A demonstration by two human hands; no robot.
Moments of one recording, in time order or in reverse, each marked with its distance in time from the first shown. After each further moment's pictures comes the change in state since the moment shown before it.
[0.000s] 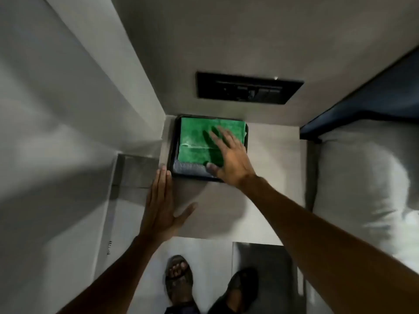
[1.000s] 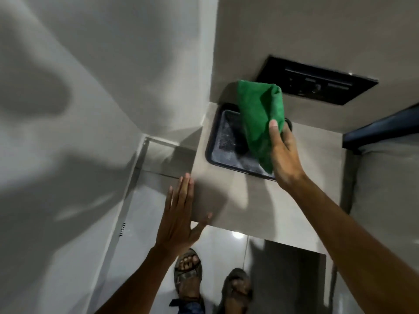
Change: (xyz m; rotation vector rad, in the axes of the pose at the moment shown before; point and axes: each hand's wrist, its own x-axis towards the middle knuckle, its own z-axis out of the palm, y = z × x) left_hand -0.075 -0.048 0.017 -0.126 0.026 0.008; right_hand -0.017 -0.069 -0.005 1.068 0.284 0.271
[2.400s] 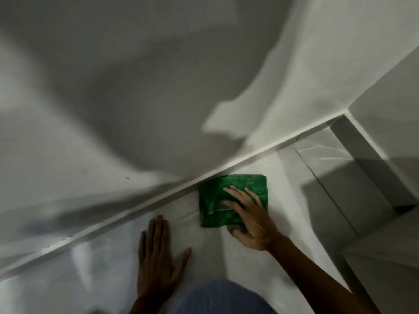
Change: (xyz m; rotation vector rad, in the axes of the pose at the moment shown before) left_hand -0.324 -0.284 0.327 0.109 0.378 -1.098; right_hand -0.047 0.533 0.298 -1.034 -1.359 -1.152
